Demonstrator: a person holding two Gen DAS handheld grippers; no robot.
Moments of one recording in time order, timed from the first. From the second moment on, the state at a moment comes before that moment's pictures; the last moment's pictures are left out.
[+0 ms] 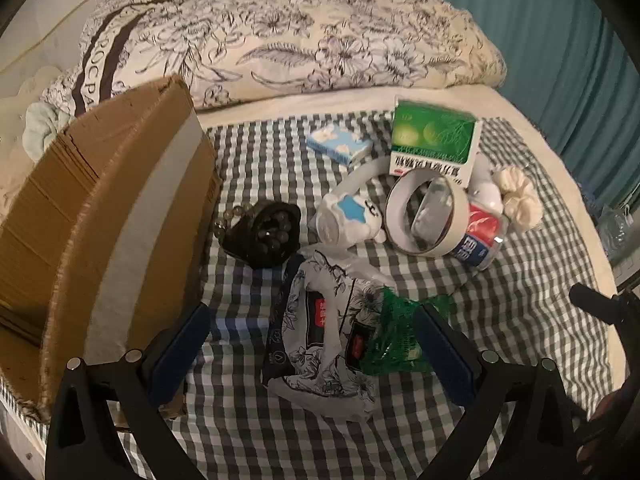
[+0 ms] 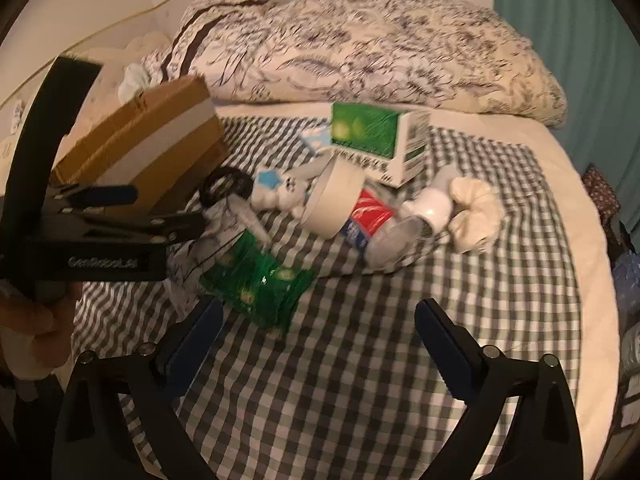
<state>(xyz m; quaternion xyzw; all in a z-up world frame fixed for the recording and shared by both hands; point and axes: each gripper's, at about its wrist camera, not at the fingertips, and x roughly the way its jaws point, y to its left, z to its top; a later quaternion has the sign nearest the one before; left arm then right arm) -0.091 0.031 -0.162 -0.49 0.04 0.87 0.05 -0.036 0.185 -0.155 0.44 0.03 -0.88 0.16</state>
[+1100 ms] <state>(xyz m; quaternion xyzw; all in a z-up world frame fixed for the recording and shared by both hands) -0.139 0.016 -0.238 -0.63 -0.05 0.77 0.02 -0.080 0.127 -0.225 0.46 0.04 -0.86 0.21</state>
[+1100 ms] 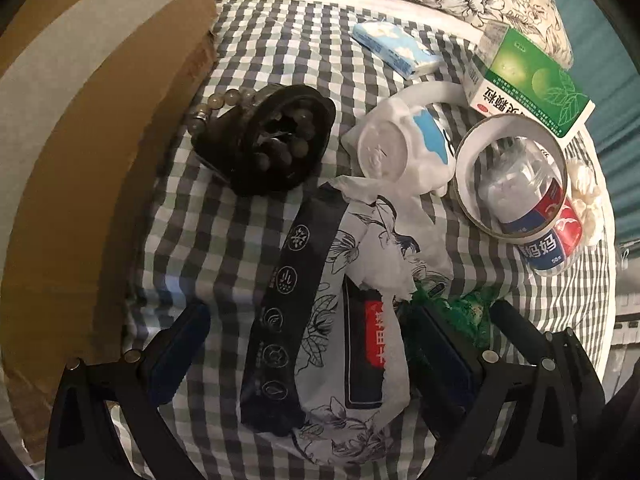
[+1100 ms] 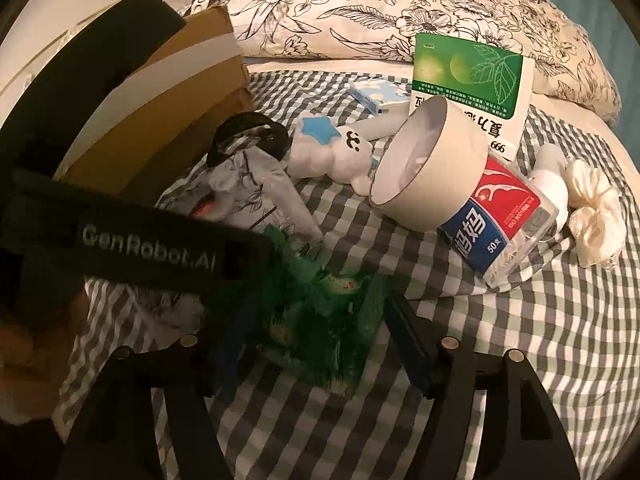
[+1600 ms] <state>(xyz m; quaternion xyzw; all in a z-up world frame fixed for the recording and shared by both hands) -0.148 0.024 -0.237 -0.63 -0.07 0.77 0.01 -0.071 0.135 -0.226 0.48 0.02 -0.85 0.23</state>
